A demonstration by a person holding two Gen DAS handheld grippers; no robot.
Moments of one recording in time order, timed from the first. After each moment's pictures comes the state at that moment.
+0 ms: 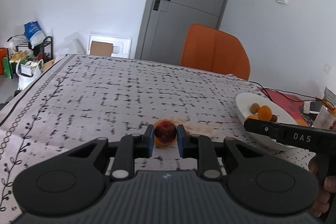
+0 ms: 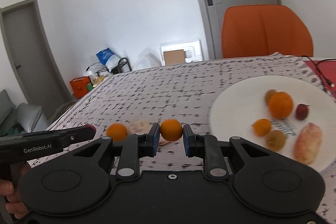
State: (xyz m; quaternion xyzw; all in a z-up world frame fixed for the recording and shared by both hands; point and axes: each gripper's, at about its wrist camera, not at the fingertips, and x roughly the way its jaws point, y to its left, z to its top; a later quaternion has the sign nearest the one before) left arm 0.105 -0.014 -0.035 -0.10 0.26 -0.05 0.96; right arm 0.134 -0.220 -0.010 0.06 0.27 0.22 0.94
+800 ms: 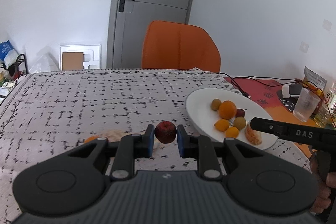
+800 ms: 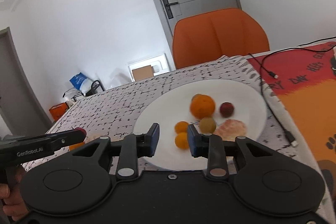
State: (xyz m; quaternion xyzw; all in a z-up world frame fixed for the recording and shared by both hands) left arm 0.127 -0.096 -0.020 -0.05 0.26 -0.11 0.96; right arm 0.118 -0.317 -0.011 0.12 0.24 0.14 0.95
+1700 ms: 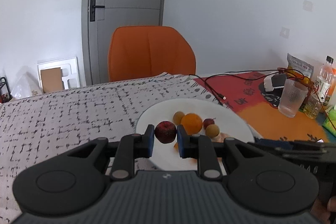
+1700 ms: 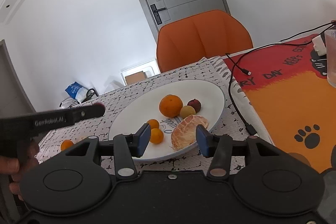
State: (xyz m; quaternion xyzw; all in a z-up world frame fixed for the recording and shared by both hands) left arm 0.160 -0.173 -0.005 0.00 0.24 -0.16 0.96; right arm 0.101 -0.364 -0.020 0.14 0.24 0.13 0.95
